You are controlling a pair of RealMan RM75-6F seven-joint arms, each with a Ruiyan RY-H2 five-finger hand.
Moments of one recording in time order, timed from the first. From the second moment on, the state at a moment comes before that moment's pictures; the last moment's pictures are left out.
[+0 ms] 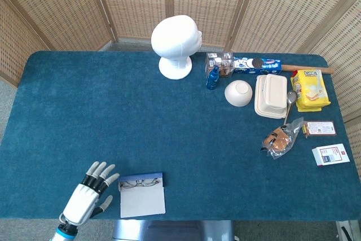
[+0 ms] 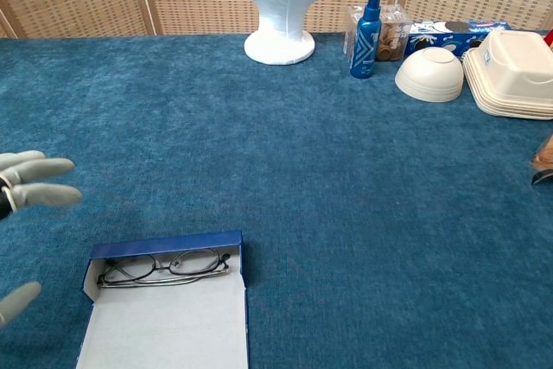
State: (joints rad) left arm -0.07 -1.65 0.22 -1.31 1.86 1.62 0.13; right arm -0.28 -1.24 0.05 -1.02 -1.54 1.82 0.77
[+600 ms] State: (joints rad) left arm -0.21 -1.44 0.17 -1.68 1.65 1.28 0.01; right arm -0.28 -1.22 0.05 -1.10 -1.55 1.81 0.68
